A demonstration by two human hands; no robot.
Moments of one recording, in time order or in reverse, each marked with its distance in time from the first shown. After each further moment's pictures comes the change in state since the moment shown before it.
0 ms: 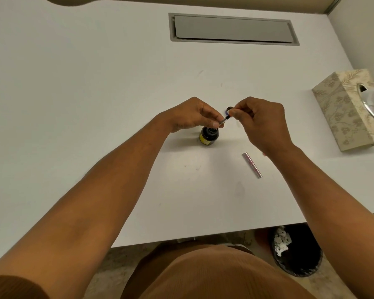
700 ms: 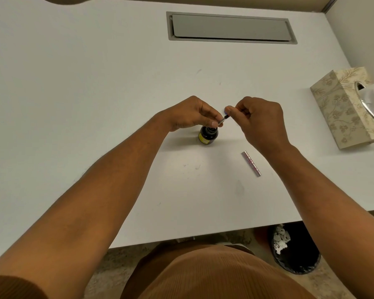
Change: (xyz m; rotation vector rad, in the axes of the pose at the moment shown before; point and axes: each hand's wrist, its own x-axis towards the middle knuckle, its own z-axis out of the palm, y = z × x) left_hand 0.002 -0.001 0.000 -0.013 -0.006 0.005; right_hand -0.001 0.005 0.006 -0.085 0.064 -0.064
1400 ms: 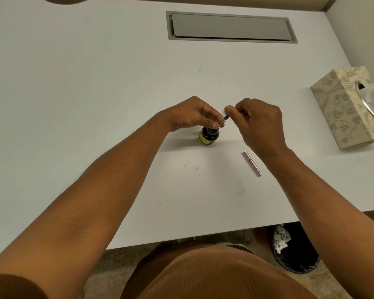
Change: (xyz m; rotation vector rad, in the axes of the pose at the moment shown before) left_hand 0.000 0.000 0.000 -0.010 -0.041 0.013; right_hand -0.006 0.000 0.009 -0.043 0.120 -0.071
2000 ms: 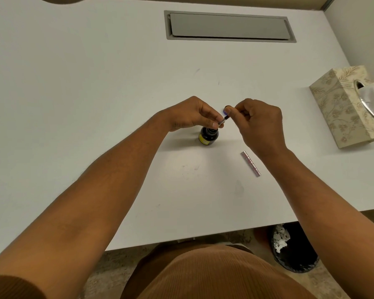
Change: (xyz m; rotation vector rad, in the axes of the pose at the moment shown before) left_hand 0.002 0.002 0.001 0.002 -0.005 -0.010; right_hand -0.001 0.003 0.000 0.052 -0.030 0.093
